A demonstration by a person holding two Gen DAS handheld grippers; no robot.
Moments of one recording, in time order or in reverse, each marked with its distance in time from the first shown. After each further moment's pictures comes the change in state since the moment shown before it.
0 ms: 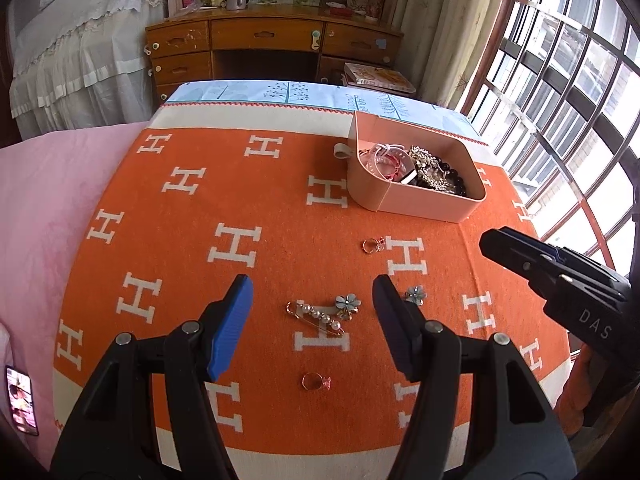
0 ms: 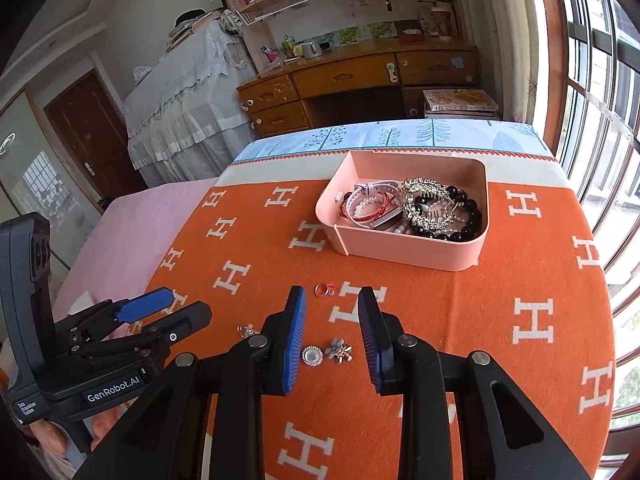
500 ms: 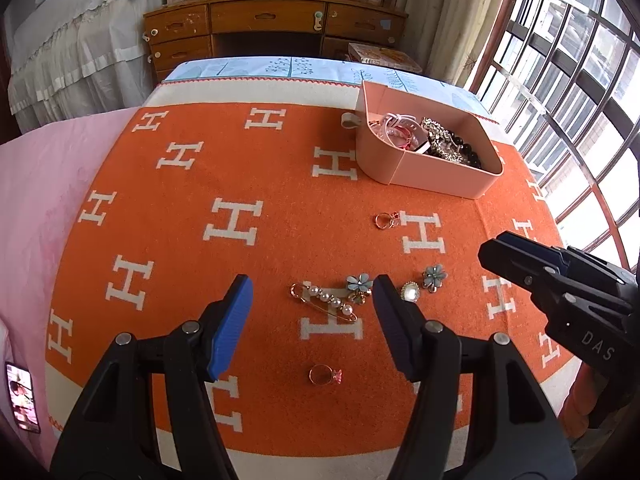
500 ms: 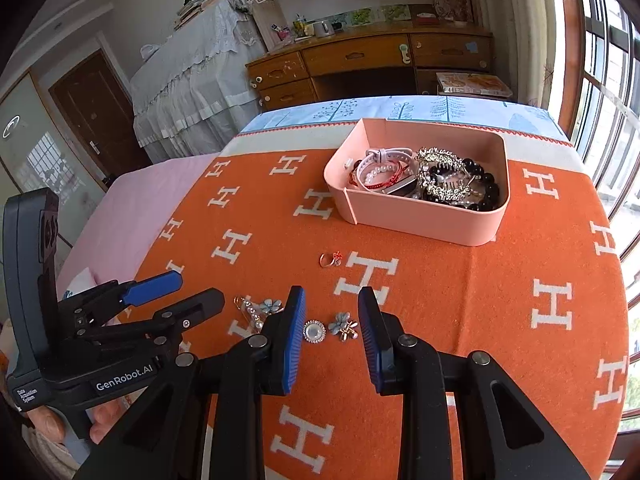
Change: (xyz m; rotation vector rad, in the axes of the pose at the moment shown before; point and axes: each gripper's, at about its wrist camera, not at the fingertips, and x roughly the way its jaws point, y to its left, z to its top) left arm 0.030 0.005 -0.013 0.007 0.066 0.019; right arm 0.026 0.002 -0.016 -0.042 0.079 0.017
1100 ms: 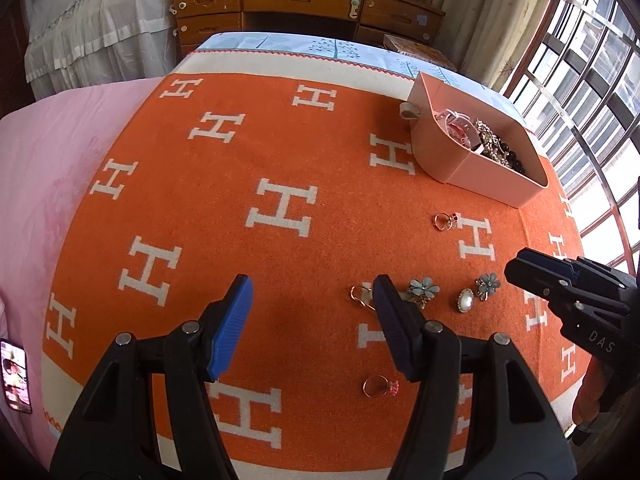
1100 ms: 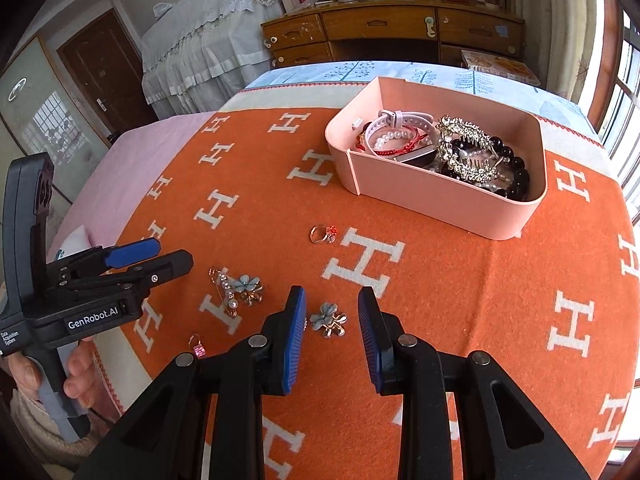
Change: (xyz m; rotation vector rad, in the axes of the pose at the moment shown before) left arm 0.028 0.044 0.000 -0.100 0.041 0.041; right arm 0.052 -0.013 0.008 -0.085 0.135 0.015
